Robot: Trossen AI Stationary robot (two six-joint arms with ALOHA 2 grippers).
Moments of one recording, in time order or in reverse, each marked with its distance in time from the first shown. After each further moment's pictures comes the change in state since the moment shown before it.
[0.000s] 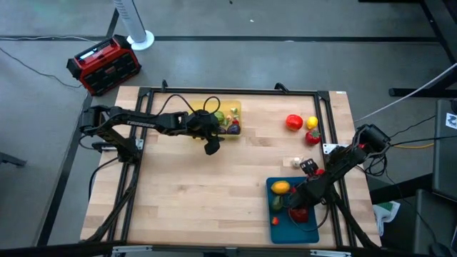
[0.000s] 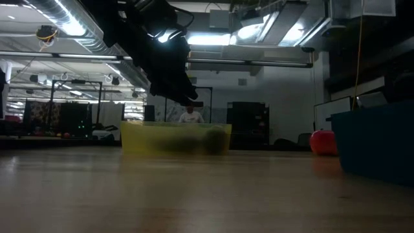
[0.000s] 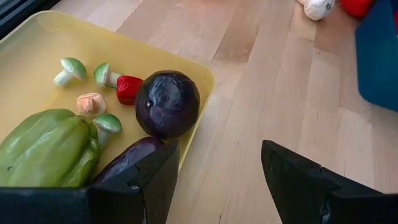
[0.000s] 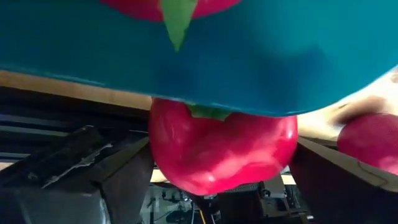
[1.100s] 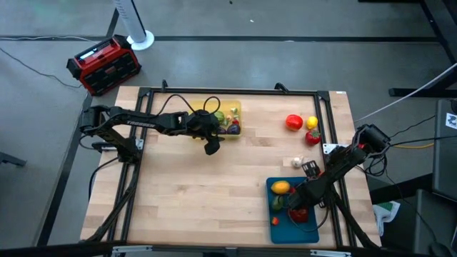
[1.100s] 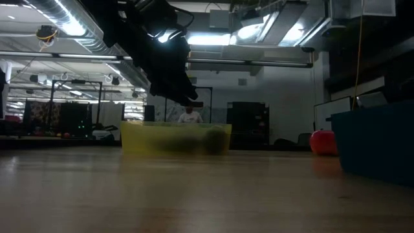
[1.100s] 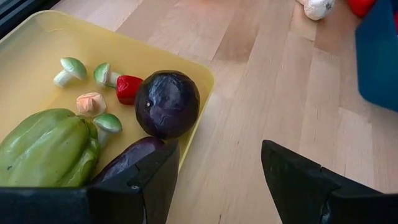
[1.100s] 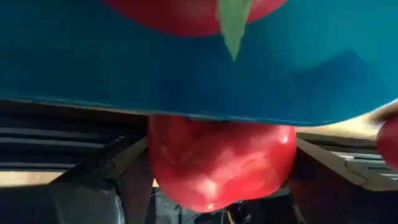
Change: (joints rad) left arm 0.000 0.000 0.000 0.000 0.000 0.000; right arm 0.000 0.001 -0.001 0.025 -0.087 0.096
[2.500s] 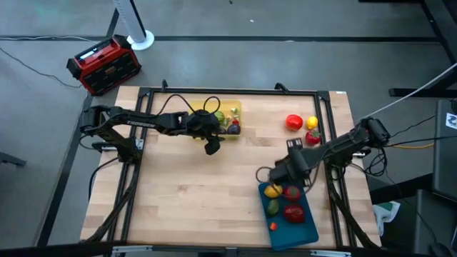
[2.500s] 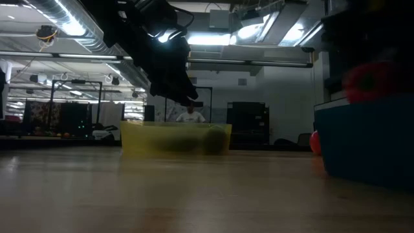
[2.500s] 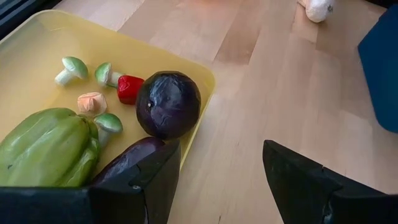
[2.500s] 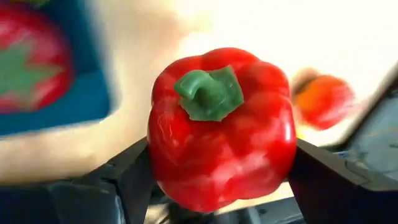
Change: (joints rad) left arm 0.000 0.000 0.000 0.003 0.000 -0.013; right arm -0.341 -0.066 0.382 -0.206 0.398 -0.104
